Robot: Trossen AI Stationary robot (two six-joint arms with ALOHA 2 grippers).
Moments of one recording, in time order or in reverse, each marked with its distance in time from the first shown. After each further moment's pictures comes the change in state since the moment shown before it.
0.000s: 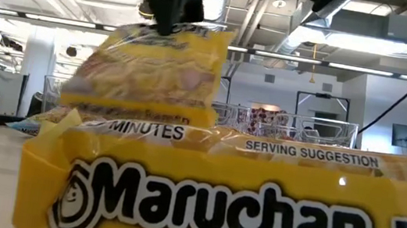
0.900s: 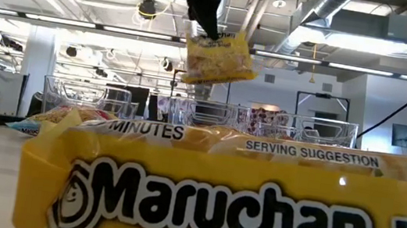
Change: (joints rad) left arm 0.561 0.000 0.345 -0.032 -0.159 0.386; right arm -0.005 -0.163 0.000 0.000 0.006 -0.056
